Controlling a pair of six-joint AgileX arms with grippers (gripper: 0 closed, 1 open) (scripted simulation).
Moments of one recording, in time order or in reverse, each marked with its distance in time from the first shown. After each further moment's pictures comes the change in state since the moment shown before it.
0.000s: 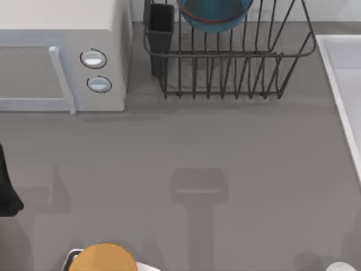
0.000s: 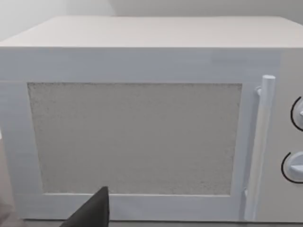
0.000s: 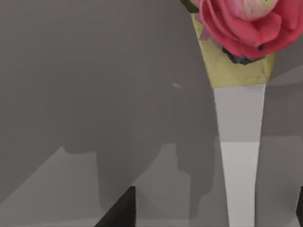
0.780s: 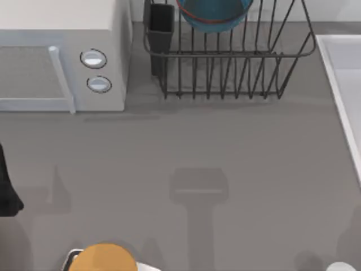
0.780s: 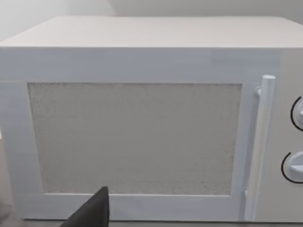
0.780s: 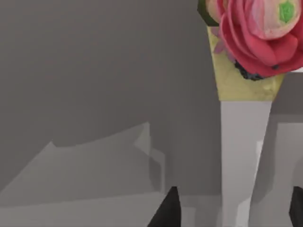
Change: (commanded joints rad) left arm 0.000 0.000 0.000 0.000 0.000 0.000; right arm 0.000 -0.083 0.070 -0.147 -0.001 0.047
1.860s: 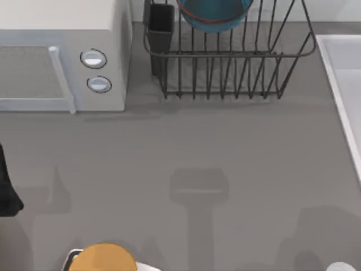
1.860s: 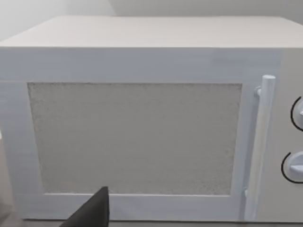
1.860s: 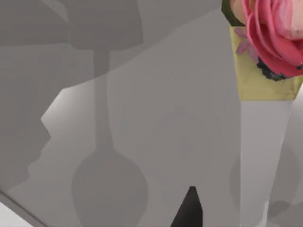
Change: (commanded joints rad) left arm 0.000 0.000 0.000 0.000 0.000 0.000; right arm 0.009 -0.098 0.306 -0.438 0.001 0.003
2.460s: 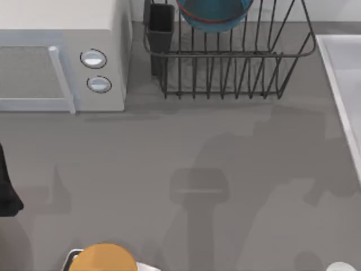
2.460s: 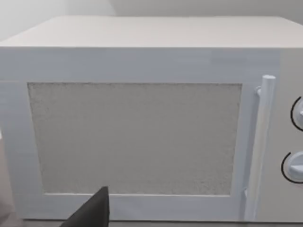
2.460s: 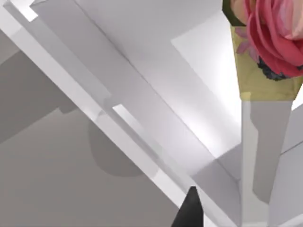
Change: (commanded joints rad) left arm 0.000 0.000 0.000 0.000 0.000 0.000; right arm 0.111 0.623 0.845 -0.282 0.006 0.077
